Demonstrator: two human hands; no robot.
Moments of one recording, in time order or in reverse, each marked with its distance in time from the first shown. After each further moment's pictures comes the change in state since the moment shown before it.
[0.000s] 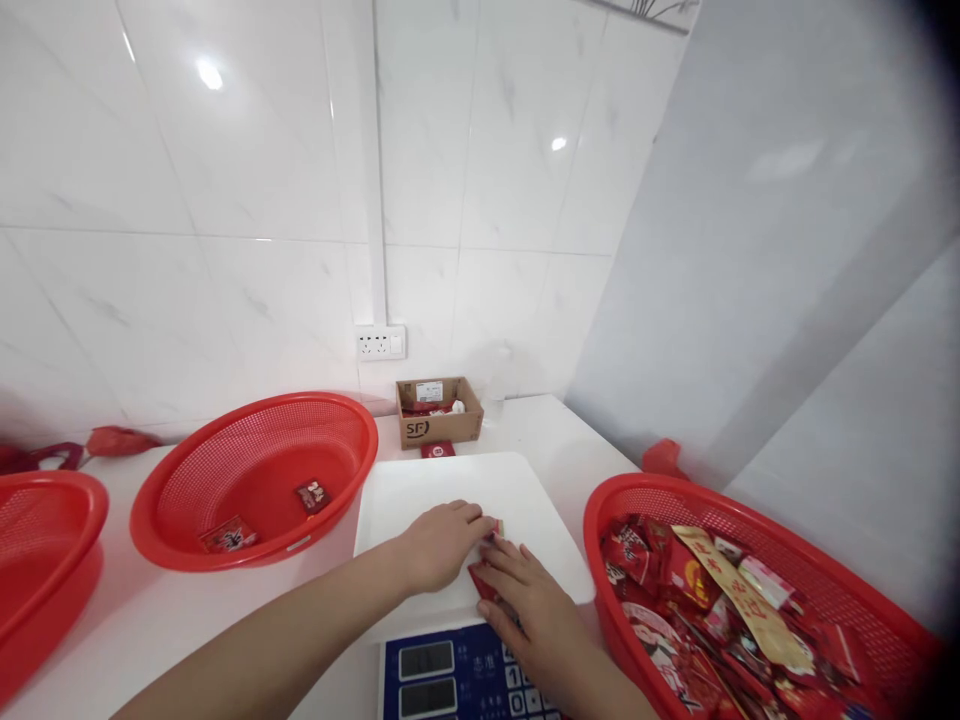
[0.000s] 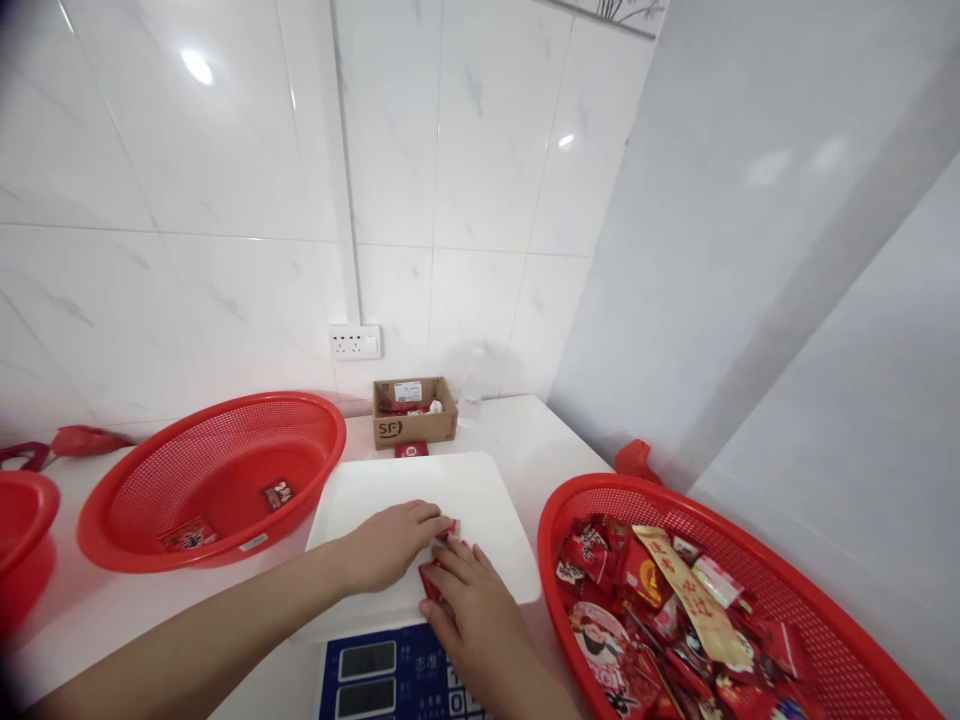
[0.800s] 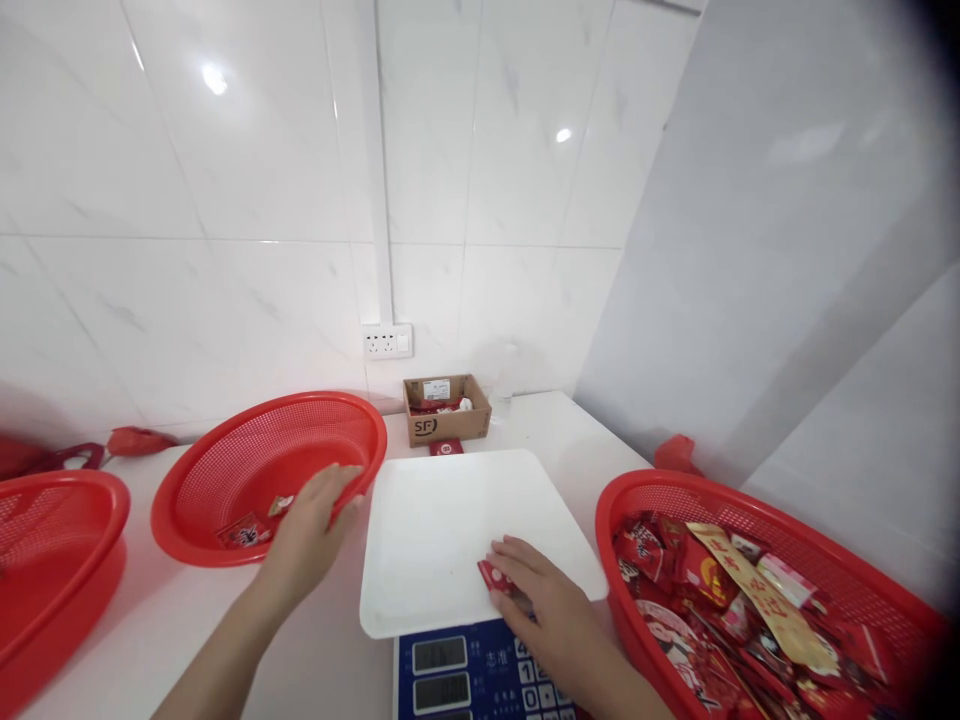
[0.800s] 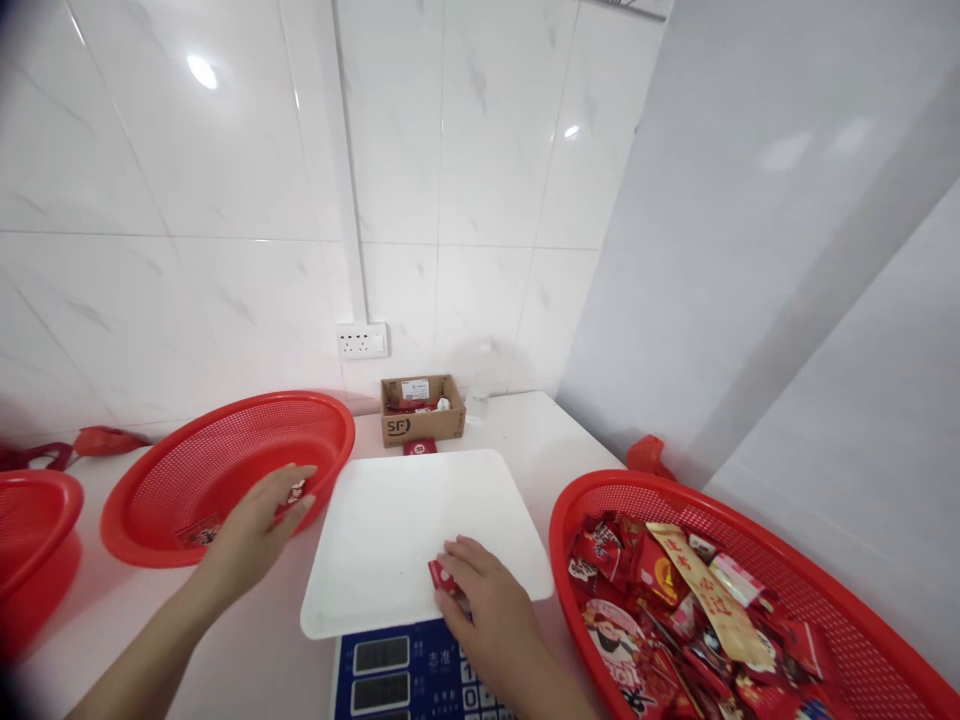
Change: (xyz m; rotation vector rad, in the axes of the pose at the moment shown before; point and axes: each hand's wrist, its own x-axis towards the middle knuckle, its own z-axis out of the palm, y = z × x) left_hand -0.119 -0.053 -0.018 -0.001 0.484 -0.784; right_hand -0.001 0.006 0.010 0.155 0.092 0.109
